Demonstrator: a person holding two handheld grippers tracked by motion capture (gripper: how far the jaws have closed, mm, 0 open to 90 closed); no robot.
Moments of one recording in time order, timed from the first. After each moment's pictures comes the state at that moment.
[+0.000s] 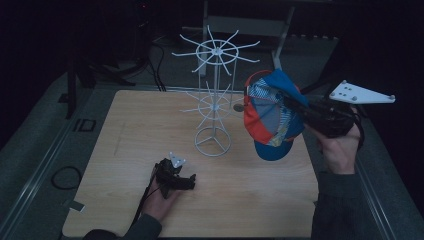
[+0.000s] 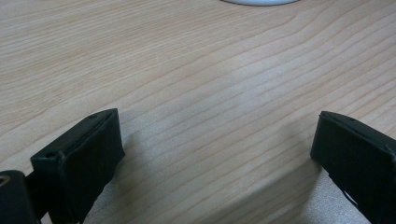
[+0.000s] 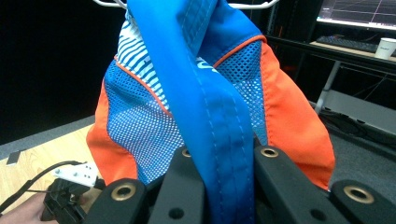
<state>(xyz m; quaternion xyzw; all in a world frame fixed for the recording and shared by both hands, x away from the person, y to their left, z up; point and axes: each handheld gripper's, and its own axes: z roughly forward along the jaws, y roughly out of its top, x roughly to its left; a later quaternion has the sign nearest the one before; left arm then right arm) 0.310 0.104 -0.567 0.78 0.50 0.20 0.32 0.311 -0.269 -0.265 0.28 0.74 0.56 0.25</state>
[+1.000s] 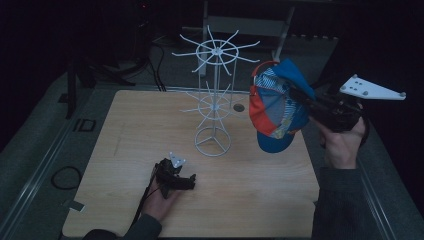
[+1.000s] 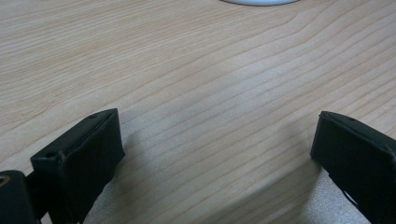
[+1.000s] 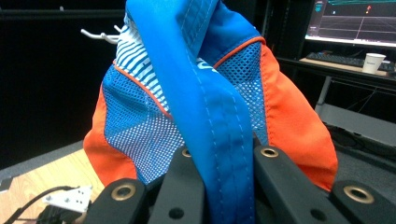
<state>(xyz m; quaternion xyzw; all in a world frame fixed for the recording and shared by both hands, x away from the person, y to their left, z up) 0.310 0.104 -0.568 0.78 0.50 0.20 0.32 0.318 -0.279 -0.258 0.28 0.71 0.59 0.26</state>
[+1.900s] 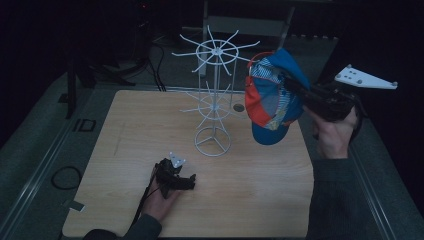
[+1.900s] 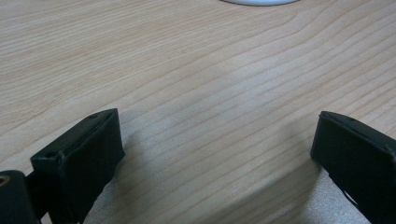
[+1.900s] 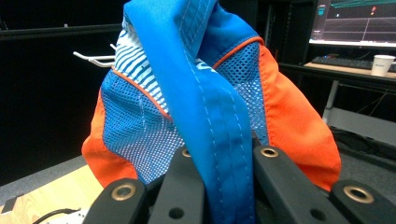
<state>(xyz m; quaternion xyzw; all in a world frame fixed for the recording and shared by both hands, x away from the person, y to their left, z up) 0.310 0.104 -0.567 0.78 0.50 0.20 0.32 0.339 -0.268 -0.254 0.29 0.70 0.61 0.24</state>
